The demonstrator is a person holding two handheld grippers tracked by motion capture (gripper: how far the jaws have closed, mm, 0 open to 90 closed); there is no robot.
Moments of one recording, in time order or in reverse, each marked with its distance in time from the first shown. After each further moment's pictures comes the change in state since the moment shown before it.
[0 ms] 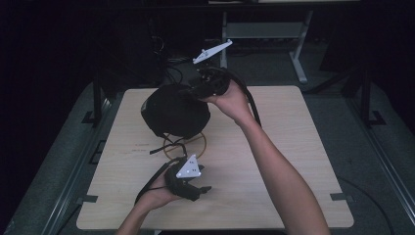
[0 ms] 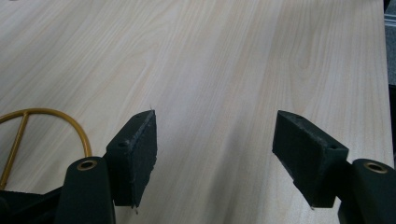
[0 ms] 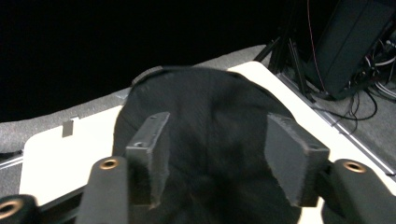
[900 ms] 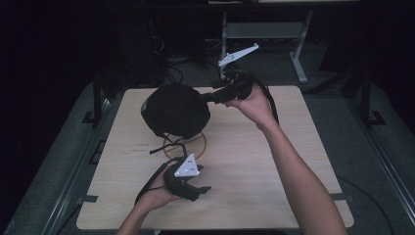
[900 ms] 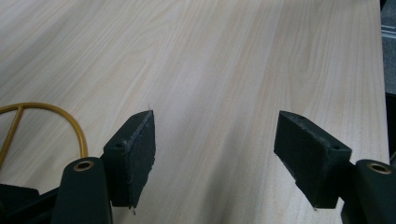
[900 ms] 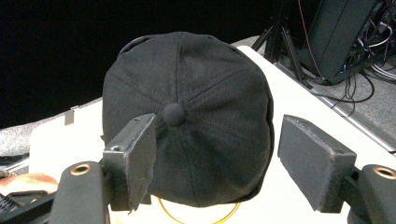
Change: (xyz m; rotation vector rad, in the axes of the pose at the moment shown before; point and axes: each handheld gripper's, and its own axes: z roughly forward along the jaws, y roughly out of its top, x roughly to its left) left arm 0.001 -0.003 0.001 -0.026 -0.017 -0.045; right arm -0.020 -0.033 -0.037 0.001 0.004 0.081
